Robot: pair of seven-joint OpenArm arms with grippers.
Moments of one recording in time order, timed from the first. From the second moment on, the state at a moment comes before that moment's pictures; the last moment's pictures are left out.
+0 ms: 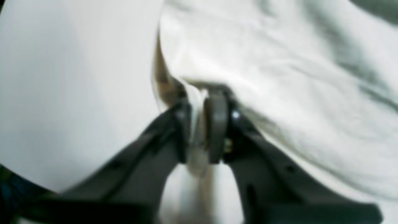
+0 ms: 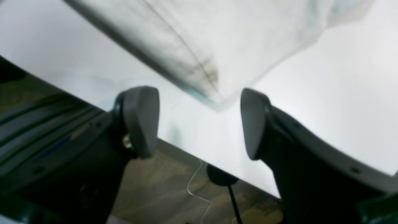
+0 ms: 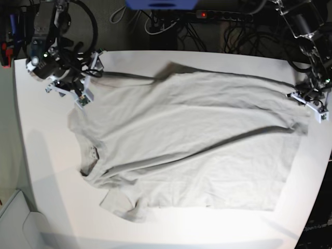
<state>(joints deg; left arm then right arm) 0.8 -18.7 -34.2 73.9 -11.7 -19.1 47.8 -15.2 6.1 13.3 112.3 12.6 39.9 -74.1</state>
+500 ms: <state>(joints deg) 1.1 -18.8 -34.4 74.2 -11.6 -19.1 48.2 -13.7 5.9 13.2 111.2 12.7 39.9 -73.9</state>
